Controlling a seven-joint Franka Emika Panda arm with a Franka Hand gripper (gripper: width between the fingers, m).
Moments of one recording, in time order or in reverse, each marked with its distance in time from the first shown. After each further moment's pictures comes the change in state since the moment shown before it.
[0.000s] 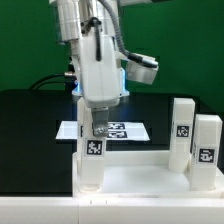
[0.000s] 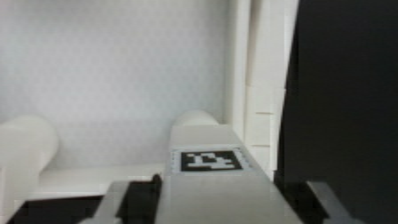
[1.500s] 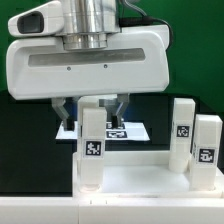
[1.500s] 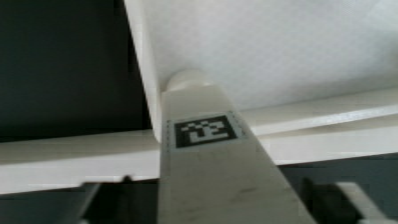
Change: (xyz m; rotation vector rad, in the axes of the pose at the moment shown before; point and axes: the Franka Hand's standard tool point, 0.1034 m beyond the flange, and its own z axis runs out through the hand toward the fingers) arm 0.008 -0.002 -0.007 -0.077 -0.015 -1.448
